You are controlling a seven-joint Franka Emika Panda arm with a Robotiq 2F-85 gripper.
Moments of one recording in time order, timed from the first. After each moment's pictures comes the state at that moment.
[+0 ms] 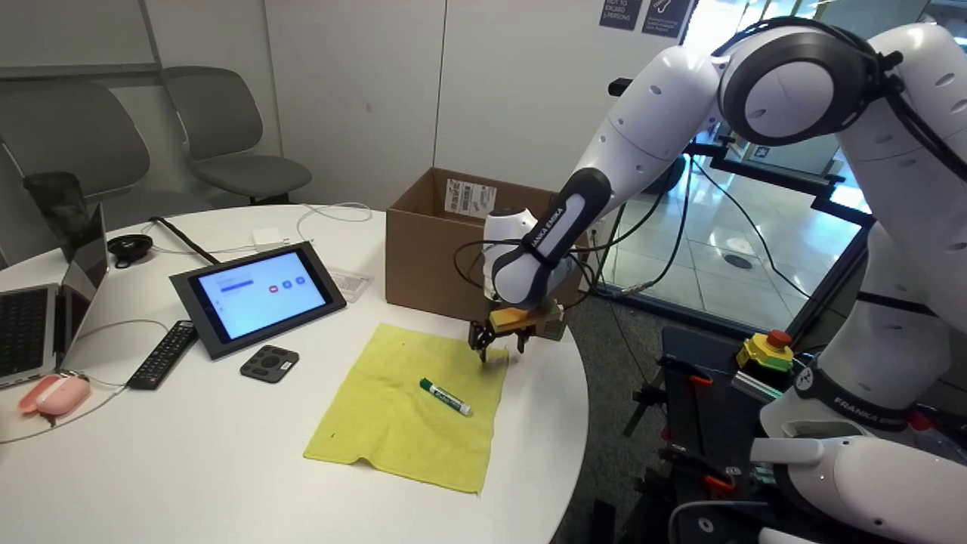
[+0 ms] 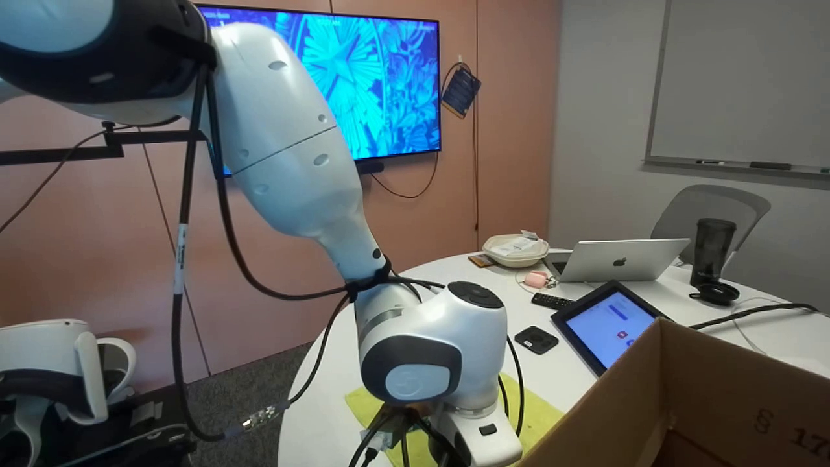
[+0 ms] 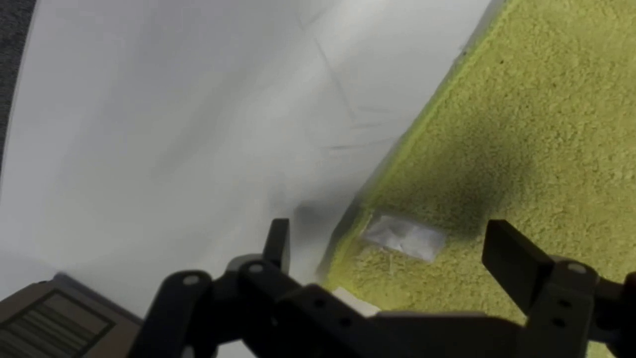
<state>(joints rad) 0.10 0.82 -0.17 -1.97 0.22 2.64 0.58</state>
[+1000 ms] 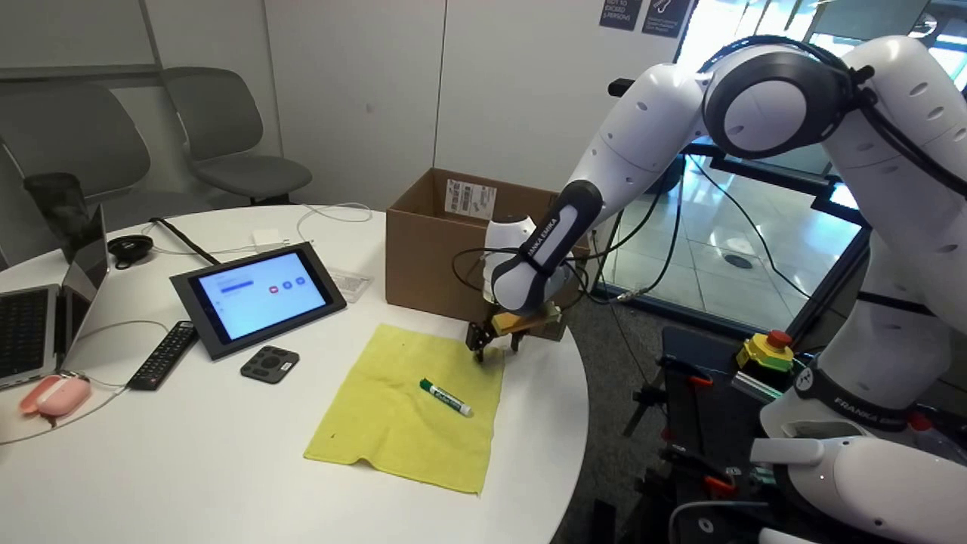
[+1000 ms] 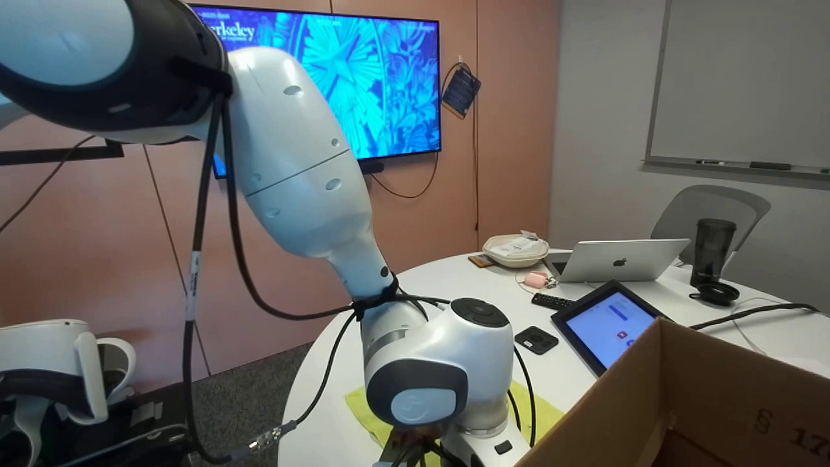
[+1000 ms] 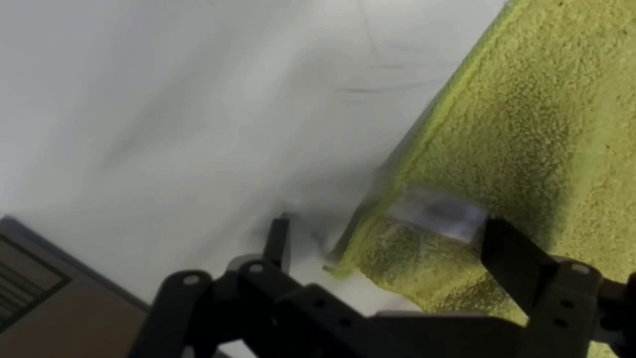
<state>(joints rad) 0.06 0.88 -0.16 -1.94 0.22 2.72 0.47</state>
